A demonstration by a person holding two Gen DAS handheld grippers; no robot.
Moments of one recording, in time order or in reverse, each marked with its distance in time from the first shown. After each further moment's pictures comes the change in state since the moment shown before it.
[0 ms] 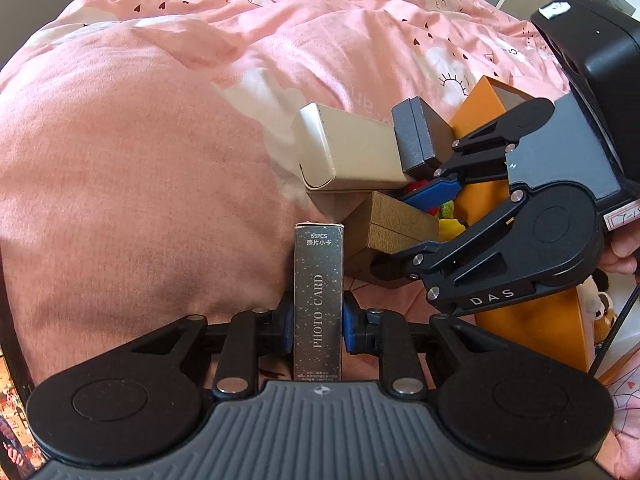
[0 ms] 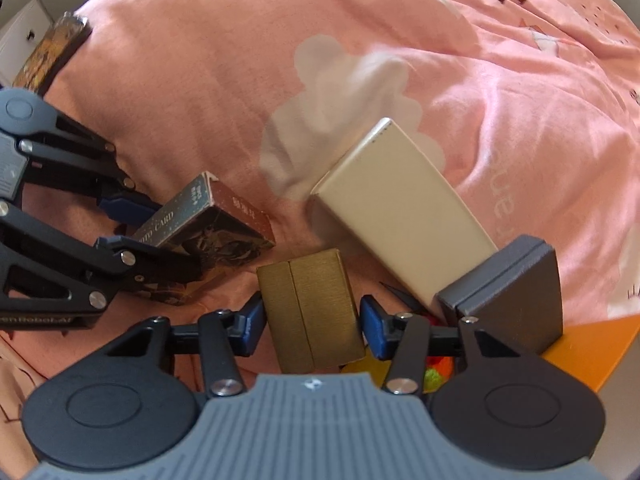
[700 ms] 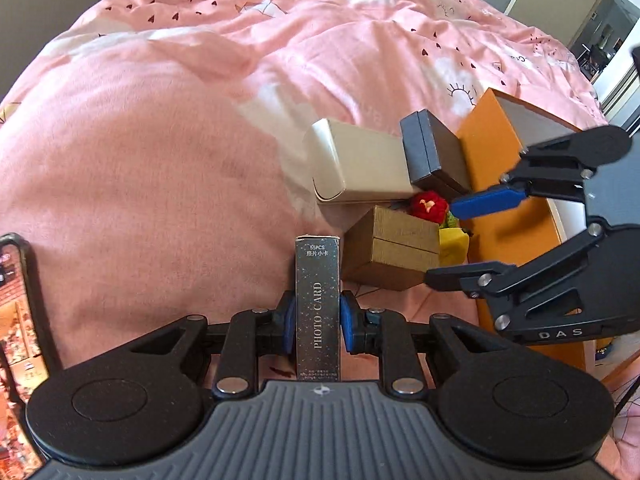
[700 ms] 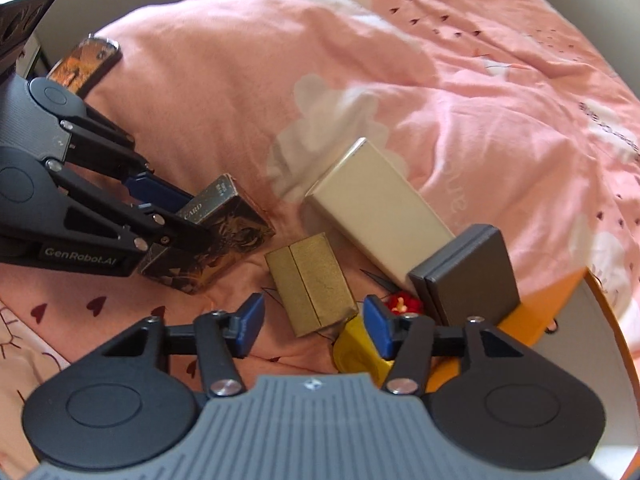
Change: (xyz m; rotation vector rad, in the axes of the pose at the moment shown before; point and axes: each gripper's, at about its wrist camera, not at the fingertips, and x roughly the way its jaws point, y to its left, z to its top) left arm -0.007 0.001 0.002 -0.011 -0.013 0.035; right arm -0.031 0.014 -0.022 -0.019 -0.084 -0.105
